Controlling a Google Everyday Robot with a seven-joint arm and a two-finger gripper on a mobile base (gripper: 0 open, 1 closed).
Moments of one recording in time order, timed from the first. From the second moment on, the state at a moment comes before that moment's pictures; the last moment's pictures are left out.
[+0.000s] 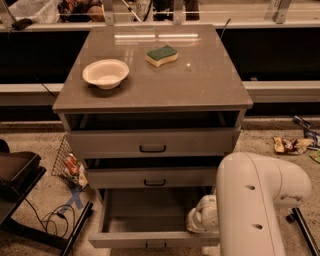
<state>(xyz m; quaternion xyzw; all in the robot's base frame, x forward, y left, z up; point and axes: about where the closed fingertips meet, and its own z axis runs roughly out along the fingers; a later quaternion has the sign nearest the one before) 0.513 -0.146 0.181 -0.69 0.71 0.01 0.15</state>
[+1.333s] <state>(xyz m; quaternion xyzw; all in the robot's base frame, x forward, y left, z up) 0.428 -0.151 0.183 -0.69 0.72 0.02 0.03</state>
